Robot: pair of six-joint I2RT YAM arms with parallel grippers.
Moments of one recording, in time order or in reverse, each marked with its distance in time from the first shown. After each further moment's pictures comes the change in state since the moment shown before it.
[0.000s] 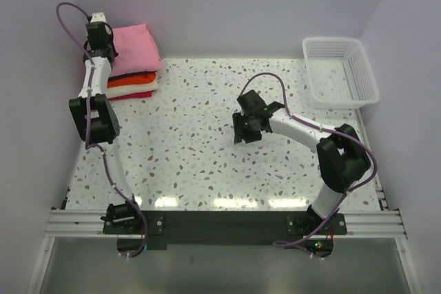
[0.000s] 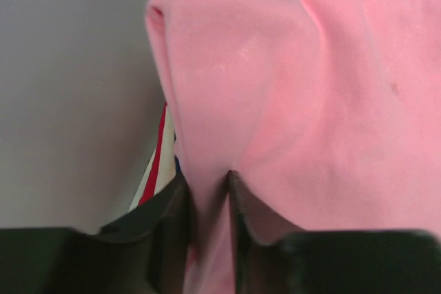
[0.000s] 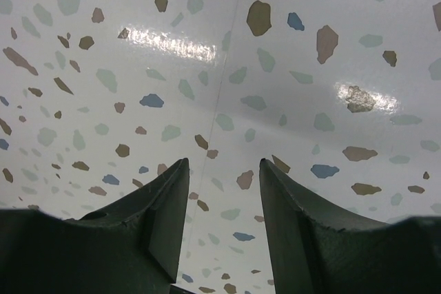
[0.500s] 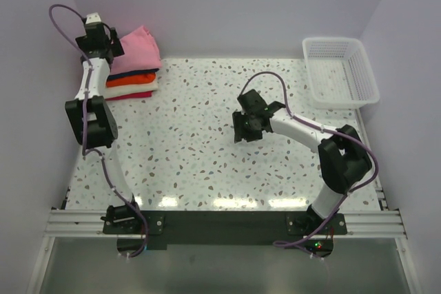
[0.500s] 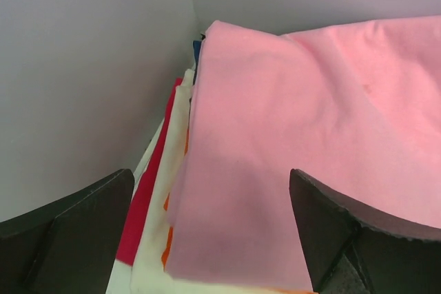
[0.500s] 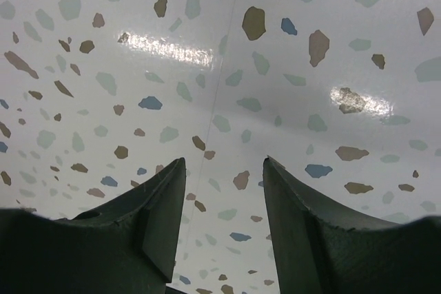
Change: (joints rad) left arm 0.008 -0.053 -0.079 0.008 -0.045 -0.092; right arm 0.000 -0.004 0.003 0.001 0.017 -0.008
